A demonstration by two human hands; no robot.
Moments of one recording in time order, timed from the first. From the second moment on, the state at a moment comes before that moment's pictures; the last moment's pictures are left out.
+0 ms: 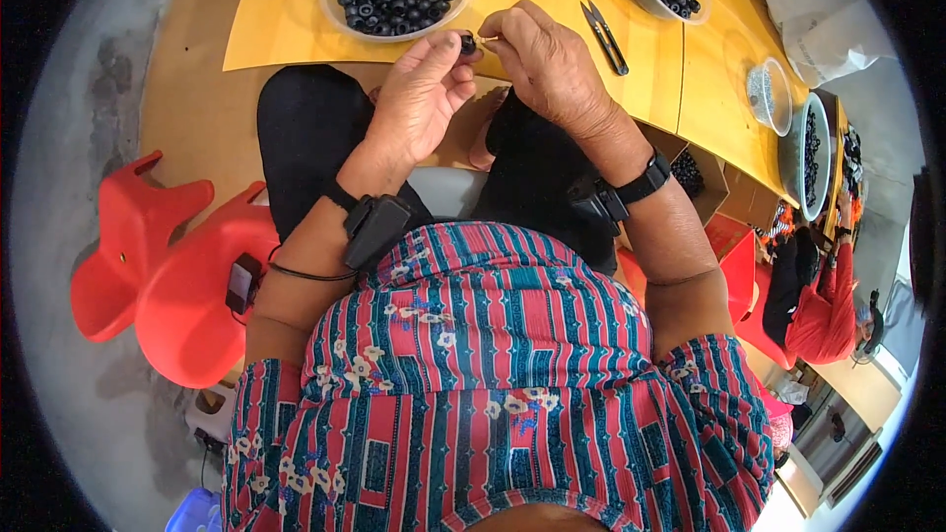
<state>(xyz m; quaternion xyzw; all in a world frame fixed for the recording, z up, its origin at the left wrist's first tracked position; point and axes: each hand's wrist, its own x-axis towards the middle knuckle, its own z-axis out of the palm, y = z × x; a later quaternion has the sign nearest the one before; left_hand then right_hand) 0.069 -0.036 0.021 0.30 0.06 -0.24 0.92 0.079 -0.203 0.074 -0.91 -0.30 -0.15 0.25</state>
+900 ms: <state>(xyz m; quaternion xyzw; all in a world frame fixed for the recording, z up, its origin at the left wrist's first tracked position) 0.065 -0.035 0.021 0.32 0.03 -0.23 0.92 0.062 -0.194 0.060 -0.78 -0.11 0.00 0.61</state>
